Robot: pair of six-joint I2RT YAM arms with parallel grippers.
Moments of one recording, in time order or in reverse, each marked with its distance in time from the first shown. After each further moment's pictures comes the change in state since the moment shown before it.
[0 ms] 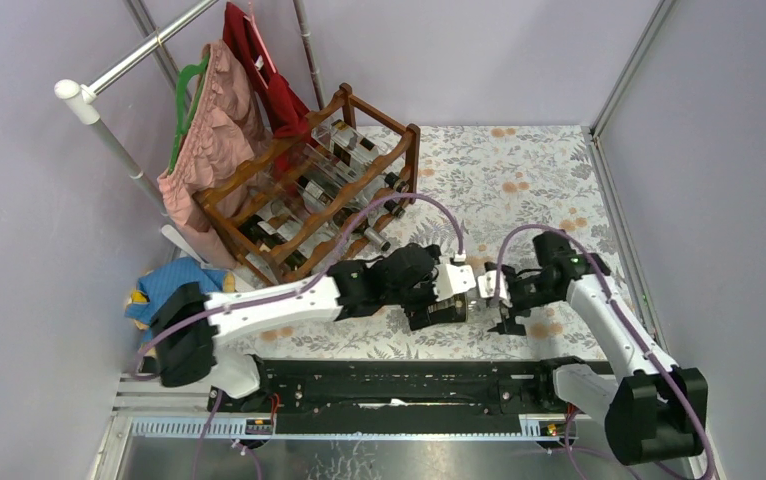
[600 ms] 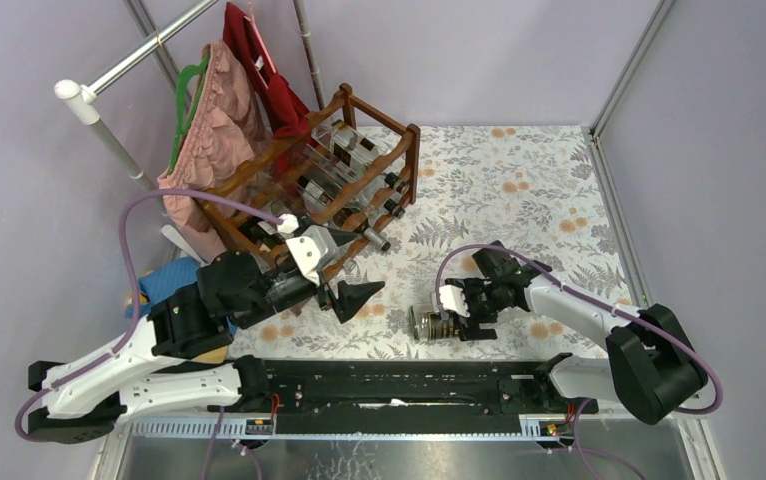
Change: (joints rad) left arm -0.064 -0.777 -0.018 -0.080 -0.195 -0.234; right arm 0.474 0.193 -0.137 0.500 0.359 0.447
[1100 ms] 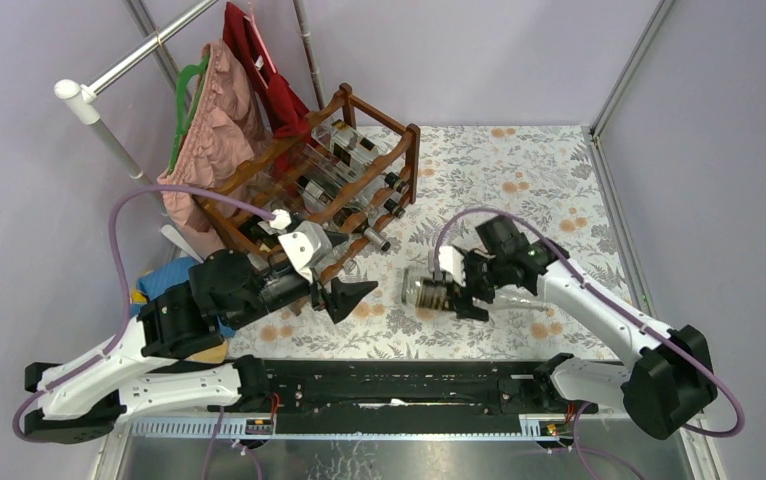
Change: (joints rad) left arm 0.000 -0.019 0.040 -0.100 -0.023 -0.048; right arm 0.015 -0.069 0.215 -0.172 0.014 0.286
